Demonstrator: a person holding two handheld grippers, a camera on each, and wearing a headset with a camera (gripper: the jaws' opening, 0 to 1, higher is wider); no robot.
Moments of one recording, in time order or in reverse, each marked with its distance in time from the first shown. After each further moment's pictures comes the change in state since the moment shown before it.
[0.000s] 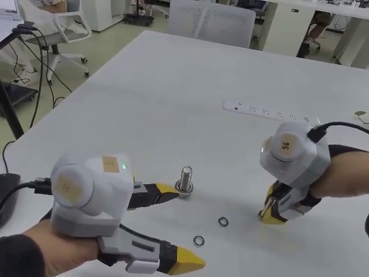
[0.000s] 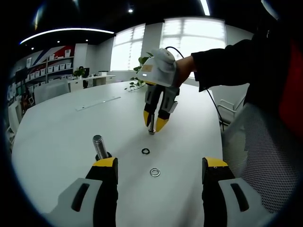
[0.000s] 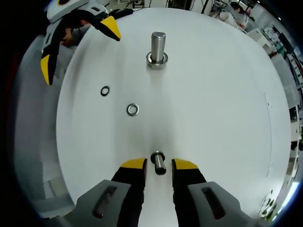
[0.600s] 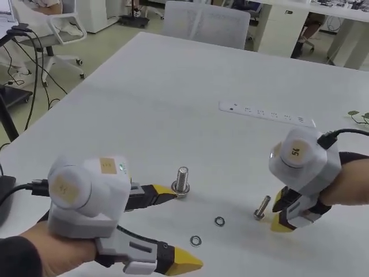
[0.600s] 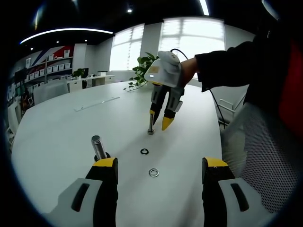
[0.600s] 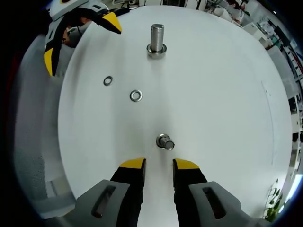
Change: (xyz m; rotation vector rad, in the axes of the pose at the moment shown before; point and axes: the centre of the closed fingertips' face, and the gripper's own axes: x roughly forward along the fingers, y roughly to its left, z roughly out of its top) left arm 0.001 -0.003 0.000 0.005 0.001 -0.008; right arm -0.004 0.011 -0.025 0.054 0.011 0.002
